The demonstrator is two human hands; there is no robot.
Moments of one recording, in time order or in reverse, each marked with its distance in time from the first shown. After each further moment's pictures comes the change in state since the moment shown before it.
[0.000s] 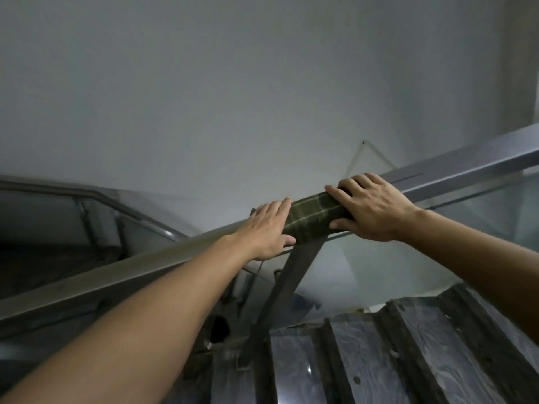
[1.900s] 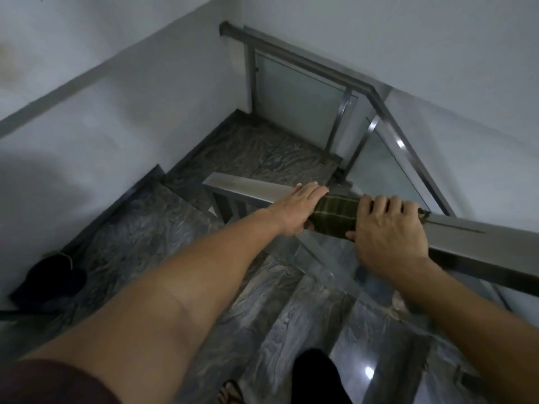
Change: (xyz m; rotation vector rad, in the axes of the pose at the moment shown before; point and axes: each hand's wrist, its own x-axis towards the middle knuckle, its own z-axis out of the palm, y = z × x) left_hand -0.476 -0.816 0.132 -0.028 -0.017 -0.469; right_hand 0.383 -0.899 -0.031 0.137 -0.039 -0.273
